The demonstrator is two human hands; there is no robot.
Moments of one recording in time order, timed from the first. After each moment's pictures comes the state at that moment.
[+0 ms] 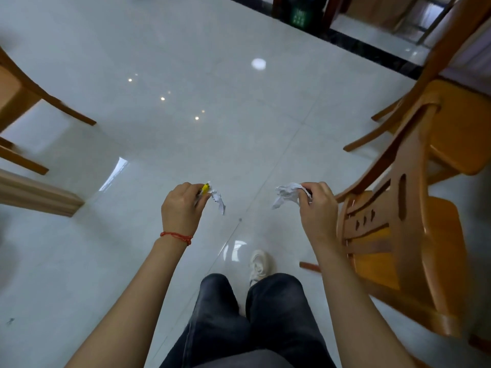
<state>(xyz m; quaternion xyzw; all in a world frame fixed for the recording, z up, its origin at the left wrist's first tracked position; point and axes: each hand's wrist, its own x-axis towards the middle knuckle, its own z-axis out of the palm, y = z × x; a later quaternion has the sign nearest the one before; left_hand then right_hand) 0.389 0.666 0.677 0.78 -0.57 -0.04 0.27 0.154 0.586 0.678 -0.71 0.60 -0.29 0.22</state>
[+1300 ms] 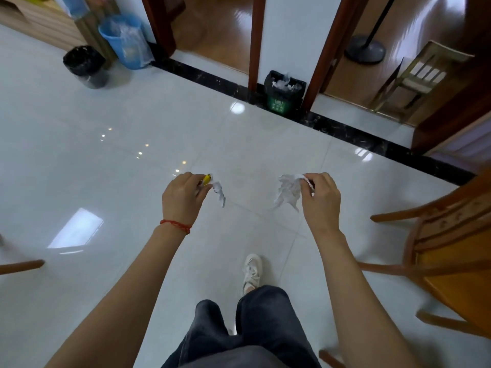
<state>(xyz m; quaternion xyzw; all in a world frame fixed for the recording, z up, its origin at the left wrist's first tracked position) 0.577 -0.034 0.717 0.73 -0.61 -0.04 0.30 0.329 -0.087 0.718 -0.69 0.61 -0.35 0.16</state>
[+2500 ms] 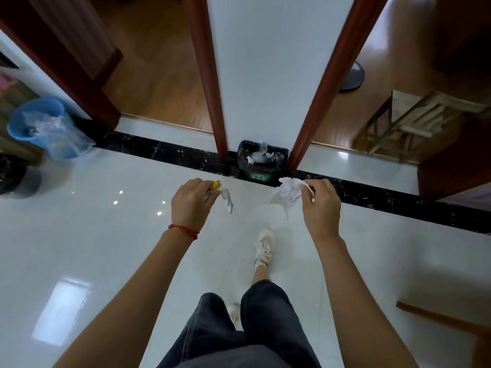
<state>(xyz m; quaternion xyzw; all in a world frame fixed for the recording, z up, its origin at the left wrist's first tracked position) 0.627 -0.714 0.702 0.63 -0.72 -0.08 0.27 0.383 -0.709 0.701 -0.62 0.69 -0.36 0.12</state>
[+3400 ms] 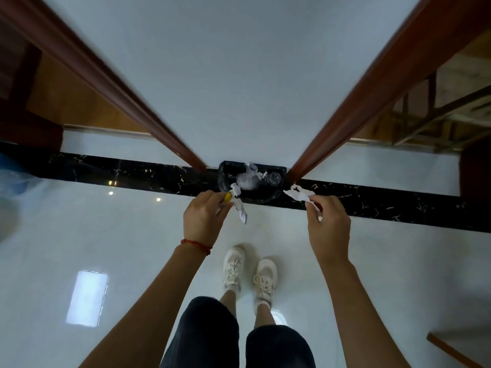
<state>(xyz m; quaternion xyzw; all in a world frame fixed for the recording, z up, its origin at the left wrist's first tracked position) 0.532 -1.060 0.527 0.60 -0.74 -0.20 0.20 0.314 -1.020 0.538 -0.55 0.75 -0.32 0.18</state>
